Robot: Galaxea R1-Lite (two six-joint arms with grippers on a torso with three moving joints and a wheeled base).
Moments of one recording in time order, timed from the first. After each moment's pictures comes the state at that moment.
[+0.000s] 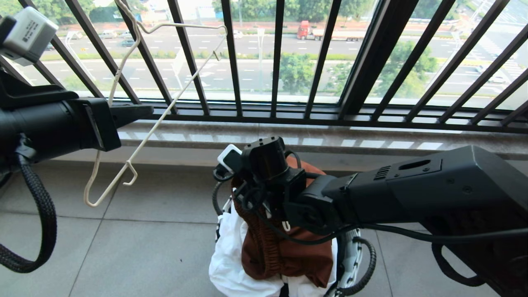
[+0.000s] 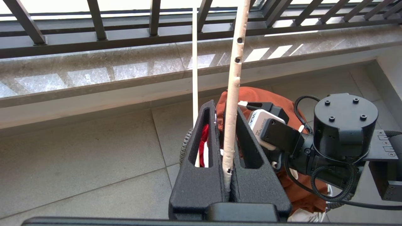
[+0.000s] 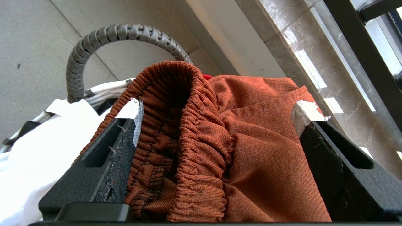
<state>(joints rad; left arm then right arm) -0.30 1.22 -0.99 -0.22 -0.20 -0.08 0.82 2.25 -1.62 -0.28 -0.43 -0.49</state>
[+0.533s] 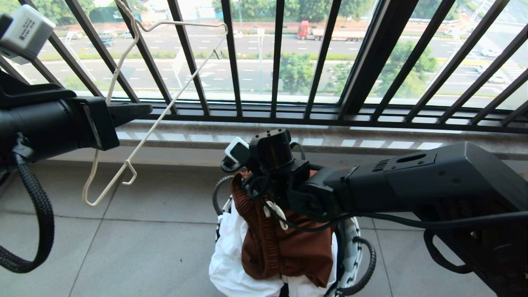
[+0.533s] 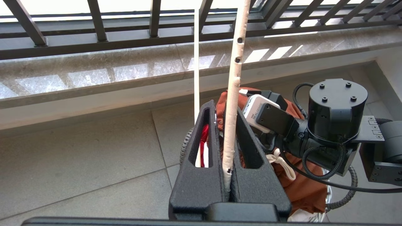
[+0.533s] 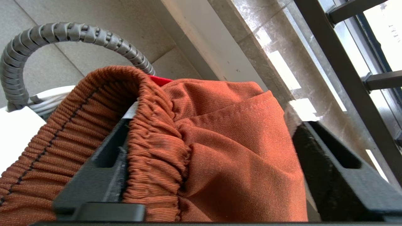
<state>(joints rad) -0.29 1.22 -0.99 -0.22 -0.20 -0.08 0.78 2.28 -1.68 -0.28 -0.45 -0.56</state>
